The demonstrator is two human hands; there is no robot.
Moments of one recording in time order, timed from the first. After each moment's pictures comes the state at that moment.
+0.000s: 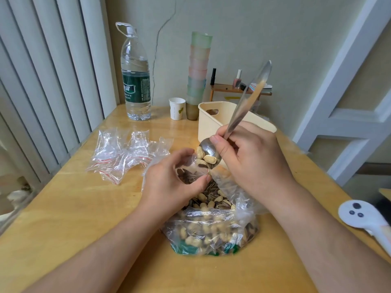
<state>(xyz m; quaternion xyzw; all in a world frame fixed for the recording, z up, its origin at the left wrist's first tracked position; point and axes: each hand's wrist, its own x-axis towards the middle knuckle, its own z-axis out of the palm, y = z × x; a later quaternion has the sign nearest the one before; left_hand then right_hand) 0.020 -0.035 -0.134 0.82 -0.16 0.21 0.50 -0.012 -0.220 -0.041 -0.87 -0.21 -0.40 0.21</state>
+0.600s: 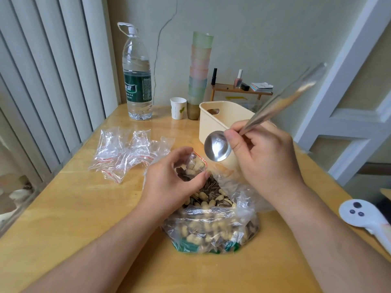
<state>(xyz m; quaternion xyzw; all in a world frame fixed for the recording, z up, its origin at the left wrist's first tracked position) 0.016 -0.033 -0.130 0.81 -0.14 0.19 0.54 -0.017 -0.229 -0.042 -0.83 -0.19 -0.47 0.22</state>
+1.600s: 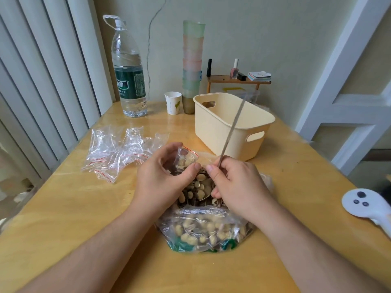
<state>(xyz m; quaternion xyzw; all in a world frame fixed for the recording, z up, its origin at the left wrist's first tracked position) 0.021 -0.038 -0.136 0.77 -0.10 0.16 0.60 -0.027 -0.219 -0.094 -0.93 -0.04 -0.13 0.35</state>
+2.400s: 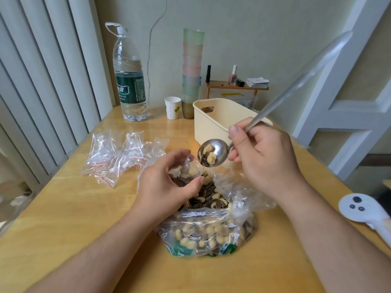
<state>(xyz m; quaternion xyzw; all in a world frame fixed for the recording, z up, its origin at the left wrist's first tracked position) 0.019 -0.033 -0.136 0.82 -0.18 0.18 0.52 -0.020 -0.243 -0.043 -0.85 -0.12 -0.34 0.38</state>
